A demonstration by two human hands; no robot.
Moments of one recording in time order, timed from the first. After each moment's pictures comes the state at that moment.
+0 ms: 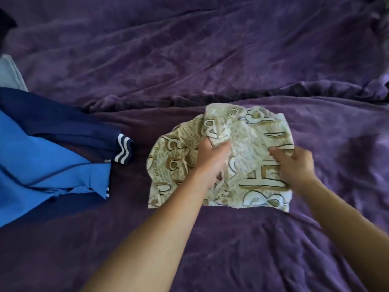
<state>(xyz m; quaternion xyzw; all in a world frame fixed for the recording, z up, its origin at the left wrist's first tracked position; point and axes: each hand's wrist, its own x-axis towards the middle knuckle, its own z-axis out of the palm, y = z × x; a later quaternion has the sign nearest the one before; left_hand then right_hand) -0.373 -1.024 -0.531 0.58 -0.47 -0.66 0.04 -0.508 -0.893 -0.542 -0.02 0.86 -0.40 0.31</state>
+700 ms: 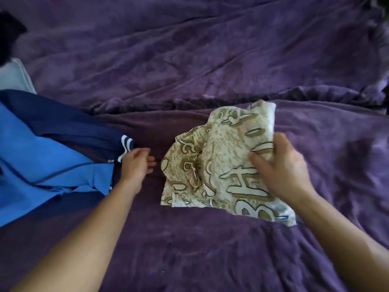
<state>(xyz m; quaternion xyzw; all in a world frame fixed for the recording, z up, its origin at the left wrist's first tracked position) -0.239 -1.112 -0.552 0.68 -0.47 -0.55 0.13 -0.459 -0.917 -0.443 -0.26 0.90 -0.22 0.25</state>
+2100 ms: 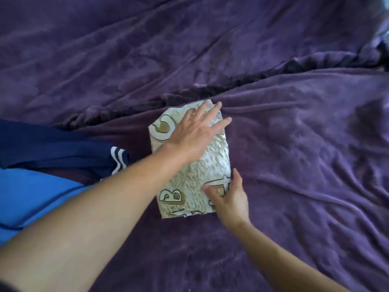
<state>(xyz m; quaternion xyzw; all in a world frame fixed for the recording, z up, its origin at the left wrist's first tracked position) -0.352 -1.116 -0.539 0.07 -0.99 -0.08 -0.13 -0.319 -0.932 -0.579 -0.01 0.86 -0.34 0.38</state>
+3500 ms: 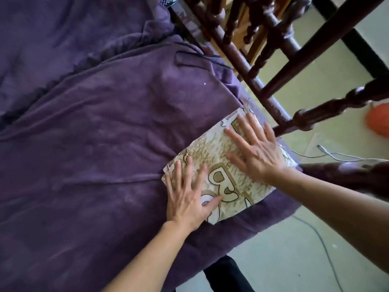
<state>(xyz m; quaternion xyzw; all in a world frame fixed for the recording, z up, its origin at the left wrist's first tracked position) -0.445 -0.655 -0.595 0.09 -0.98 -0.13 -0.10 -0.617 -0.493 -0.563 -0.36 0.93 -0.01 0.10</state>
